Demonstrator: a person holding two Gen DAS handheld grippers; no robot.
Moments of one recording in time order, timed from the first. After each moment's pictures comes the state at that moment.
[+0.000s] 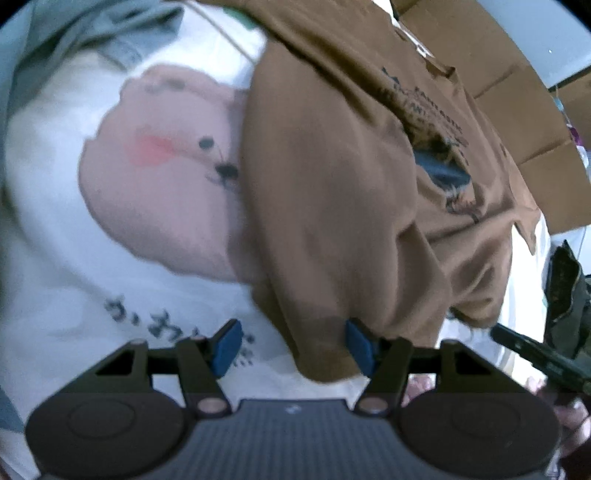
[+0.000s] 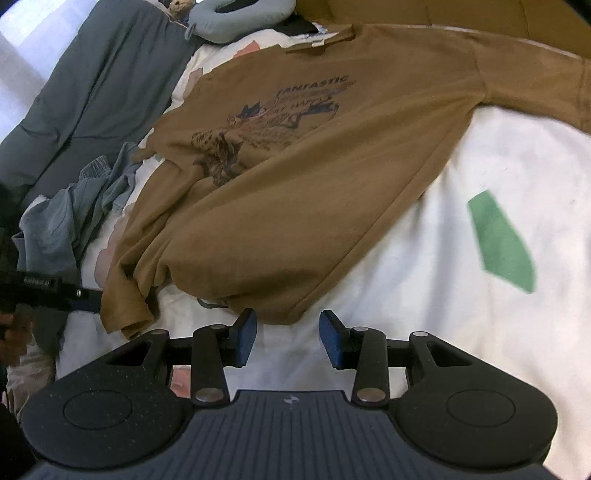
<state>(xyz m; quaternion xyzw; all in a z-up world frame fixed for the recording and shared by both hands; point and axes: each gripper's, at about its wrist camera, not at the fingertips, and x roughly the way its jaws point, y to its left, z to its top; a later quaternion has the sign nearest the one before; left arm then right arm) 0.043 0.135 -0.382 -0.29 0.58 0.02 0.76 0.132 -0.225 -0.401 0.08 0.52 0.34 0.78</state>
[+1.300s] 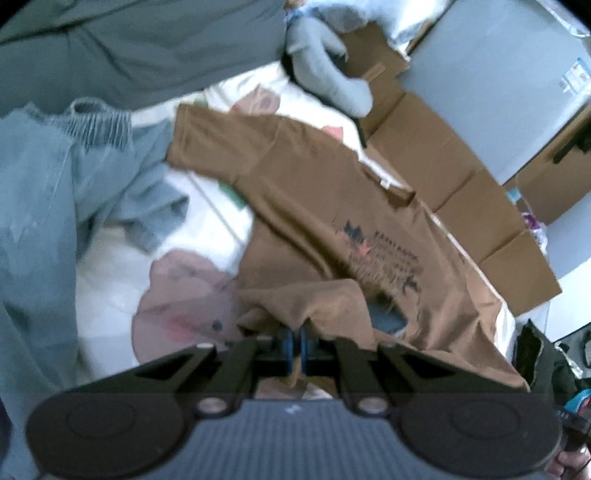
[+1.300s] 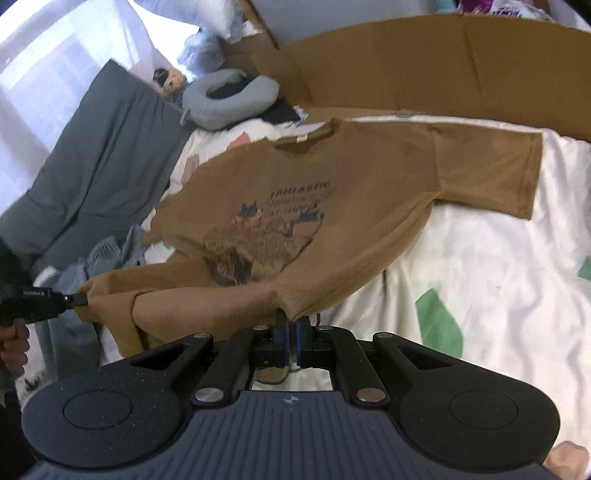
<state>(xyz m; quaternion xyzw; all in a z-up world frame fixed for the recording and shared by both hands) 0.064 0.182 -0.253 -0.26 0.44 0.04 0.86 0.138 -0.269 -0.283 0.11 0.44 0.30 0.84</state>
